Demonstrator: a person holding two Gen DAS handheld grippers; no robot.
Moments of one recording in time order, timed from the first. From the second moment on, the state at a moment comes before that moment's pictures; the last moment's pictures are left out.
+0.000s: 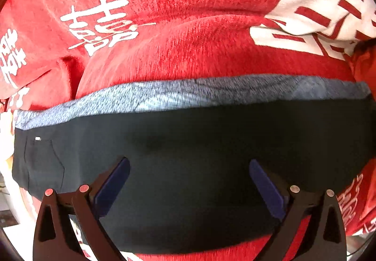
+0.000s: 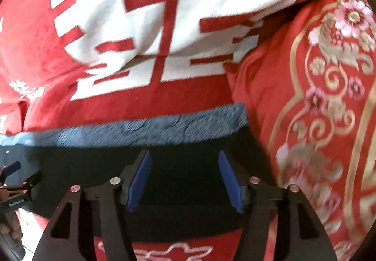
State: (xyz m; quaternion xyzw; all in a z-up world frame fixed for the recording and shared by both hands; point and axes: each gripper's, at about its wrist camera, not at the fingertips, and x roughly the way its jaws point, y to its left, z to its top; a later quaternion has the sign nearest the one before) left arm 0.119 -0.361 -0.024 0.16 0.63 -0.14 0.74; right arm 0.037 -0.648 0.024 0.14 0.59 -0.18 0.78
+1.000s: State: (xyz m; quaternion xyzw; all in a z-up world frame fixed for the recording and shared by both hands) left arm 0.126 -0.153 0.004 0.11 0.62 -0.14 0.76; right arm 0.037 -0.393 0.023 0.17 0.62 -0.06 0.76
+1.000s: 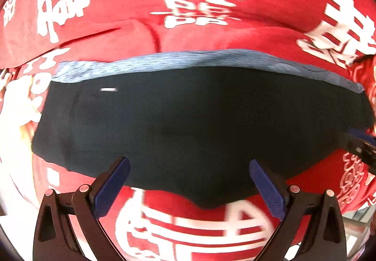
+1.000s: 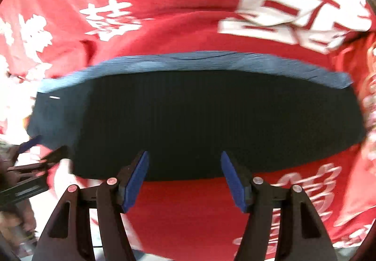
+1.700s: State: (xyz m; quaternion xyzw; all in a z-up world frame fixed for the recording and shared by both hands) left arm 0.196 0.001 -0.063 0.12 0.60 -0.08 0.79; right arm 0.018 -0.298 -0.069 0.48 0.53 0.10 0.69
